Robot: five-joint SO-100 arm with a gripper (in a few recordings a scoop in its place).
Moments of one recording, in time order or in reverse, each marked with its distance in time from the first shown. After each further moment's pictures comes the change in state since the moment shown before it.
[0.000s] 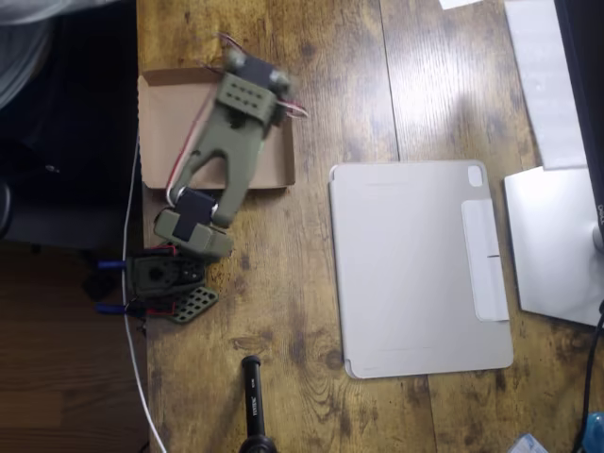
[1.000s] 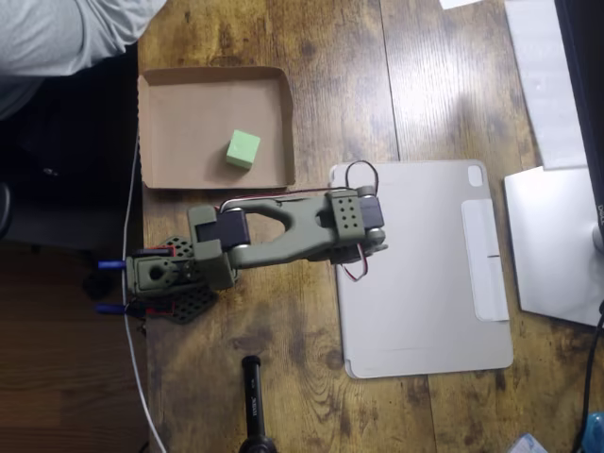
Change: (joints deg) arm 46.2 -7.8 11.6 0.4 -0.7
